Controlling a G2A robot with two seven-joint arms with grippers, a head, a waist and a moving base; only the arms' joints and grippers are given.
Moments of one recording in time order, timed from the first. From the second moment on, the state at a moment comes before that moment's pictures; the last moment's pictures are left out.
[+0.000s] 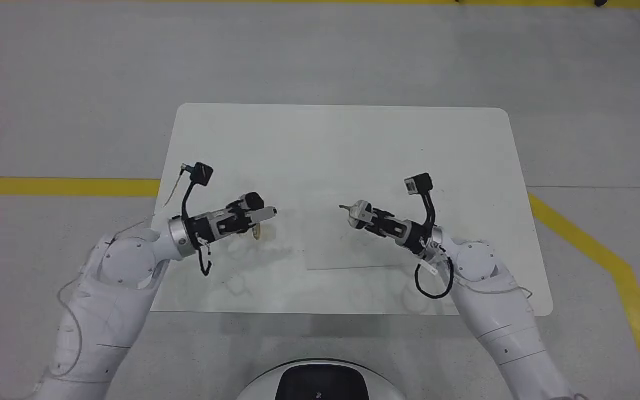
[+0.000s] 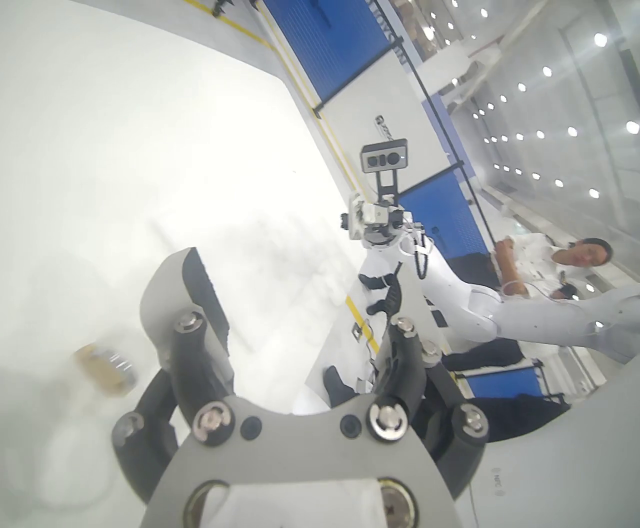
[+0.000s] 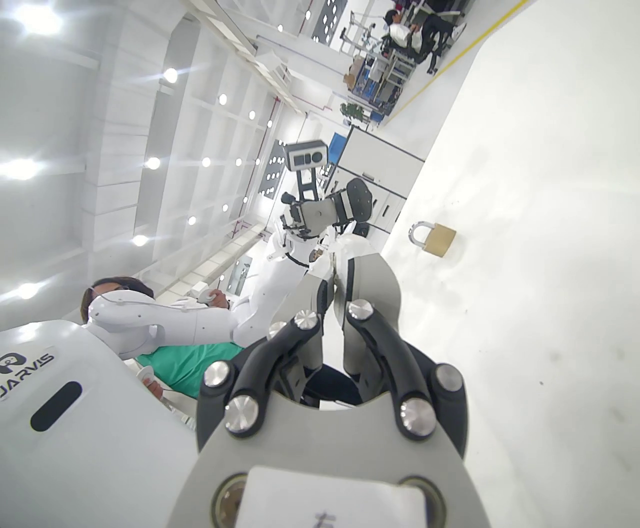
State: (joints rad) left arm 1.32 -1.09 -1.45 -1.62 0.06 -0.52 -0.85; right arm -1.20 -1.14 1.22 -1.36 0.32 -0.63 0.87
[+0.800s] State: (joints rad) left arm 1.57 -1.11 -1.33 -1.74 0.93 -0.22 -0.24; right arm -1.20 -1.14 1.23 -1.35 0.32 -0.64 0.86
